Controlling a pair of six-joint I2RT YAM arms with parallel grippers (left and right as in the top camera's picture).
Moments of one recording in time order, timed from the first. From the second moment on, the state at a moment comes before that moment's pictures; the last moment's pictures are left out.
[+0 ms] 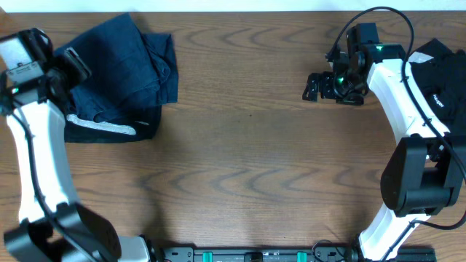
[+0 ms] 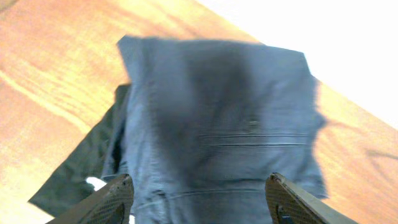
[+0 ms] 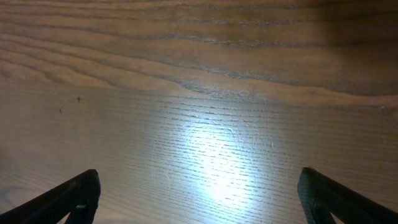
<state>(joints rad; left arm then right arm) 0.40 1.58 1.44 -0.62 0.12 -0.25 0.06 1.94 1.59 -1.04 -0.29 0.10</state>
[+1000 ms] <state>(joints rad) 0.39 1.57 1.44 -0.65 0.32 -0.25 0.06 1.94 1.59 -1.04 -0.29 0.10</state>
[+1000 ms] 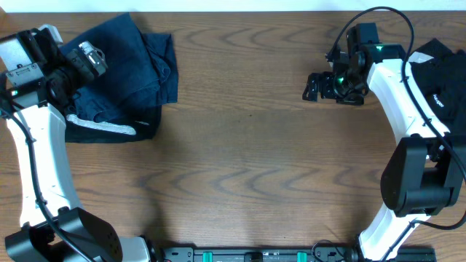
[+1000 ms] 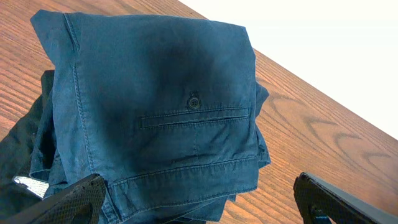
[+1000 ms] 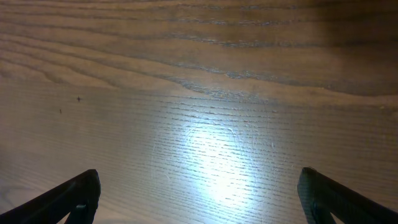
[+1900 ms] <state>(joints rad) 0.39 1.57 1.44 -0.65 0.32 -0.25 0.15 1.77 1.50 -0.51 -0.27 -0.05</state>
